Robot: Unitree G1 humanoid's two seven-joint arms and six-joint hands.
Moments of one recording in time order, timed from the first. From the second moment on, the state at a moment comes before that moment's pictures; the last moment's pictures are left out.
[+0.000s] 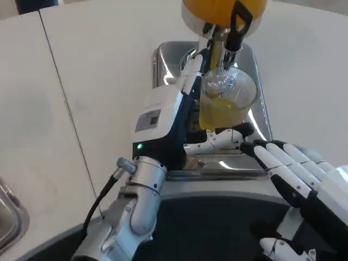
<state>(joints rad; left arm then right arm) -0.68 0.15 -0.32 0.65 0.67 -0.31 0.46 0.43 -0.47 -0.26 -0.94 -0.52 -0.19 0.45</state>
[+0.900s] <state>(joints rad) -0.76 0.01 -0.41 0.78 0.69 -0.22 0.69 0.42 -0.46 -0.28 -0.97 -0.52 -0.10 0.48</state>
